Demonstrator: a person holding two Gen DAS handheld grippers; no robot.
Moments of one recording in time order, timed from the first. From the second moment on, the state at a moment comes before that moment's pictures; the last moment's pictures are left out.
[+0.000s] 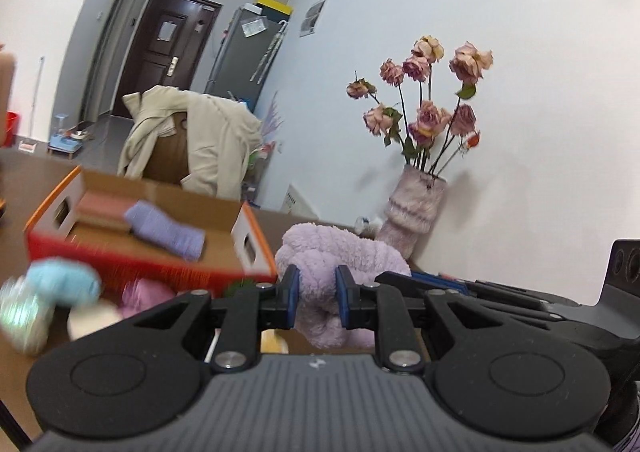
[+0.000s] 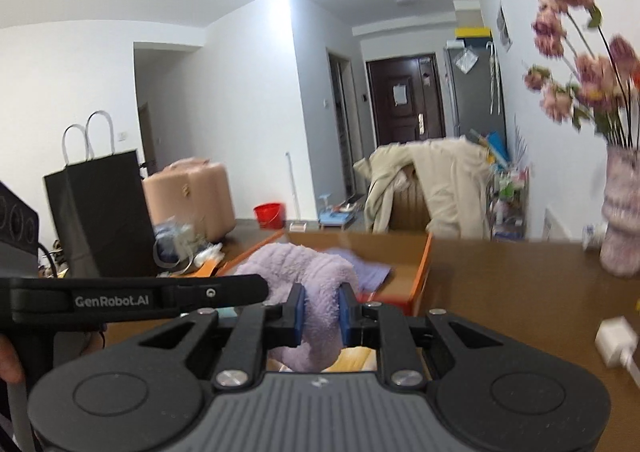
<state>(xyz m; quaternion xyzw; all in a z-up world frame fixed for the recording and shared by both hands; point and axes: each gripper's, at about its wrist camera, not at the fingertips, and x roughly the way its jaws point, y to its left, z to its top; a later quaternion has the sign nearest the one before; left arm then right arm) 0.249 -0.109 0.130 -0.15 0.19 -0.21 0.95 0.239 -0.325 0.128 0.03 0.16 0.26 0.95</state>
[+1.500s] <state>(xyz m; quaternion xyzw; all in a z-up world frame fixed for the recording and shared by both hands) 0.480 -0.037 0.176 -0.08 0.28 -0.10 0.95 0.535 -0.264 0.169 -0.10 0.28 0.18 0.94</state>
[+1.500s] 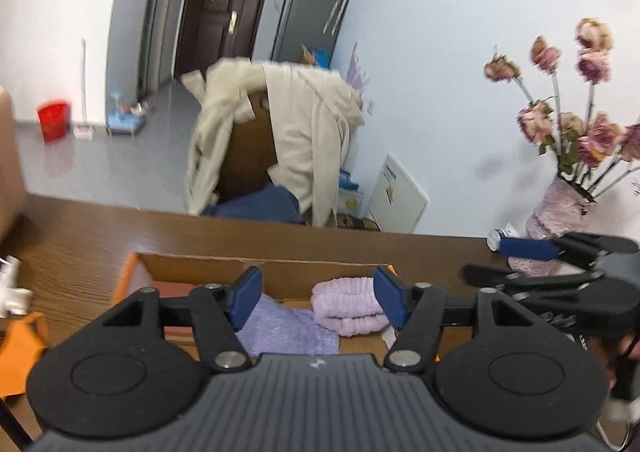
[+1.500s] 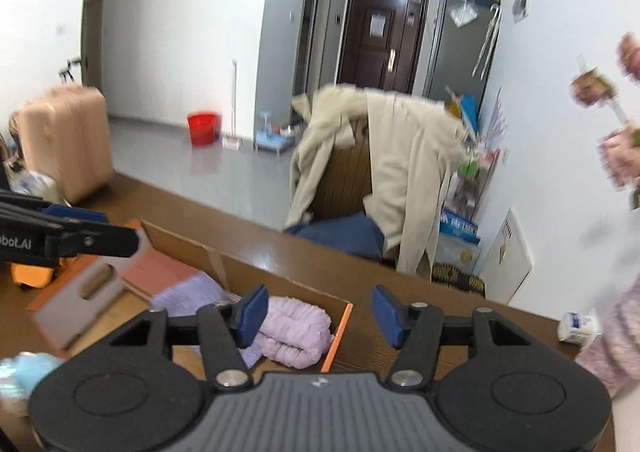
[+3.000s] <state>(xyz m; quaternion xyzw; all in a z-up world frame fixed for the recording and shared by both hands) 0.174 -0.062 0.028 -0.06 0.27 -0.05 0.96 0.241 -0.310 0.030 0.01 0.31 0.27 0.91</state>
